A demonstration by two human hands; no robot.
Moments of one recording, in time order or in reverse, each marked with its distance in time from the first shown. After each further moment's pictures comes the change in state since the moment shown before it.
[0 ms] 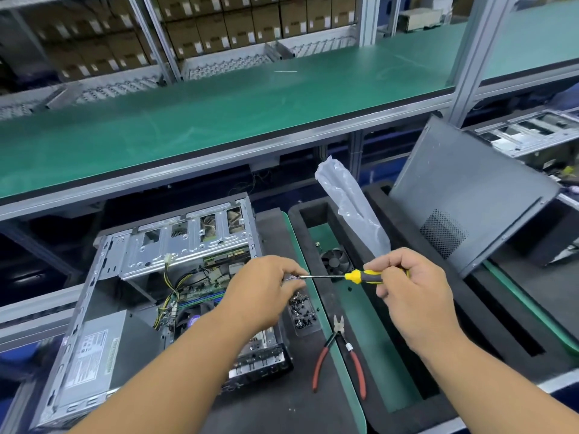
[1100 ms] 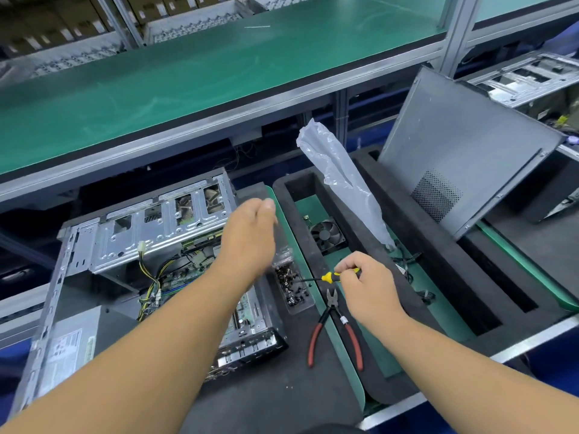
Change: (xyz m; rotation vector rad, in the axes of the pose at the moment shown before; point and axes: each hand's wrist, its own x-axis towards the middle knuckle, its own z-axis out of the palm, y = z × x) left_hand 0.047 0.008 0.010 -0.477 0.243 -0.237; right_hand 0.010 0.087 0.043 -0.192 -0.102 0.054
